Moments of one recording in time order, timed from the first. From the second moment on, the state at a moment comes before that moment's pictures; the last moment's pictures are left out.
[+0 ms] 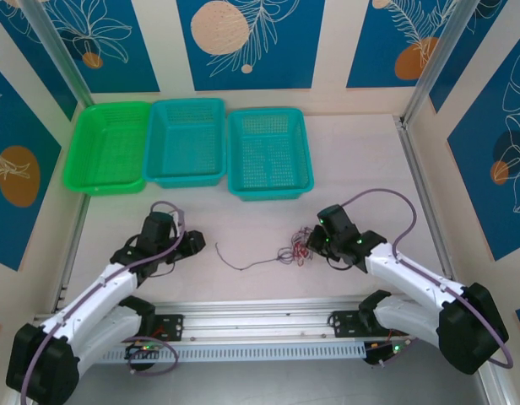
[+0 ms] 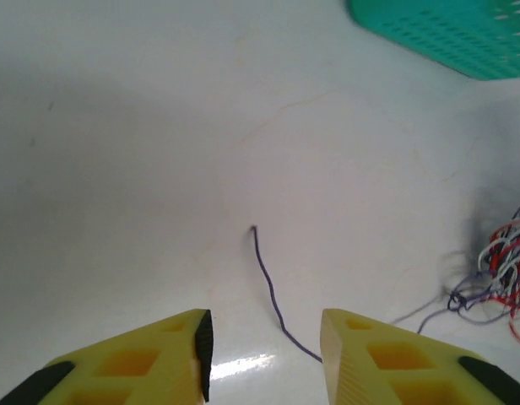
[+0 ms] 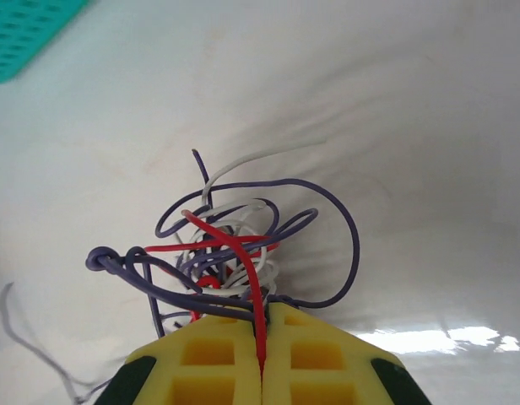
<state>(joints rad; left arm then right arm) -0.41 0.84 0.42 -0.37 0.22 -0.67 0.57 1.03 0.54 -0.47 -0.02 0.96</state>
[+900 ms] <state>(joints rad) -0.83 1.29 0.45 0.24 0.24 -0.10 0.63 1.04 0.82 -0.49 -0.24 0.86</state>
